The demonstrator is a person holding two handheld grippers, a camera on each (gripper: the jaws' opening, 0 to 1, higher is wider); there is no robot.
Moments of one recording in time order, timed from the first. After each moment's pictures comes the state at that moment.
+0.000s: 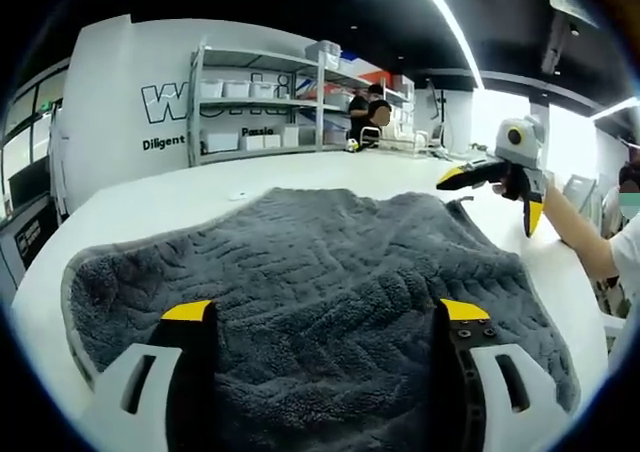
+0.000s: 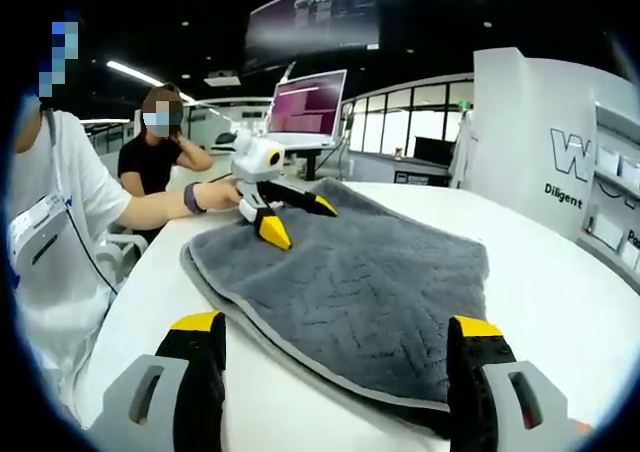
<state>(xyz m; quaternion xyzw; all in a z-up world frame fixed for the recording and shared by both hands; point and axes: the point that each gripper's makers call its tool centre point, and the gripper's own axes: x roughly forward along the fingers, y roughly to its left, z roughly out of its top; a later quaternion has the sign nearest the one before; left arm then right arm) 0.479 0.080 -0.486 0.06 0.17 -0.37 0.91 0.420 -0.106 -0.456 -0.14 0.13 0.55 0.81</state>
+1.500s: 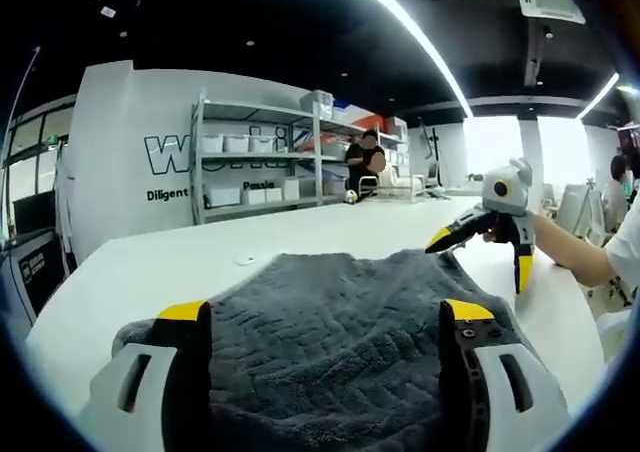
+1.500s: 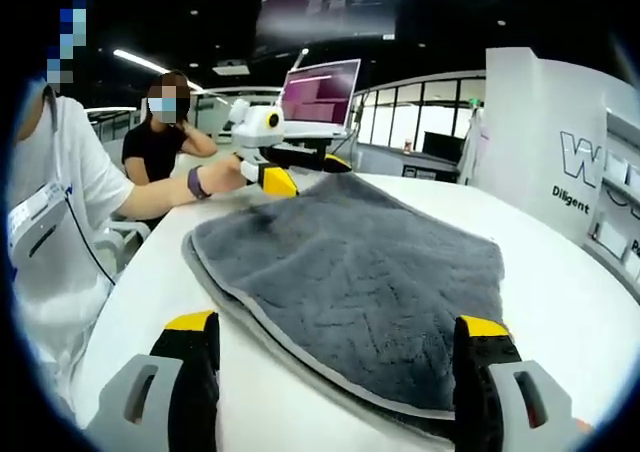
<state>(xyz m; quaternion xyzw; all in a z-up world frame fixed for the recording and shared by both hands) 0.475 0.086 -0.426 0.04 0.05 -0.37 0.93 0.413 -0.090 -0.468 -0.17 0.14 0.56 0.80</state>
